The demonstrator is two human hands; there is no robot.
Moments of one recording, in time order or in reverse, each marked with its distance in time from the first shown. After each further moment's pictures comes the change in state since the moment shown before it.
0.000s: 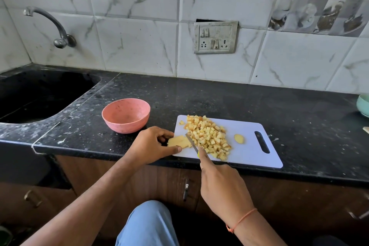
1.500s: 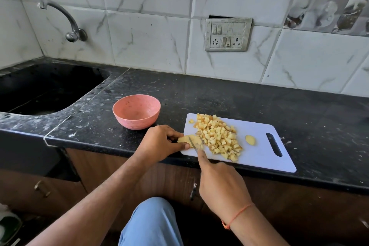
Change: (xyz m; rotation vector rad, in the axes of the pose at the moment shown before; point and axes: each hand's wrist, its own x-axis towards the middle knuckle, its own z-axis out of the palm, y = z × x) left_hand 0.003 -0.008 0.005 -0.076 0.030 -0.008; right_hand 0.016 -0.025 0.005 -0.107 -0.129 -0.002
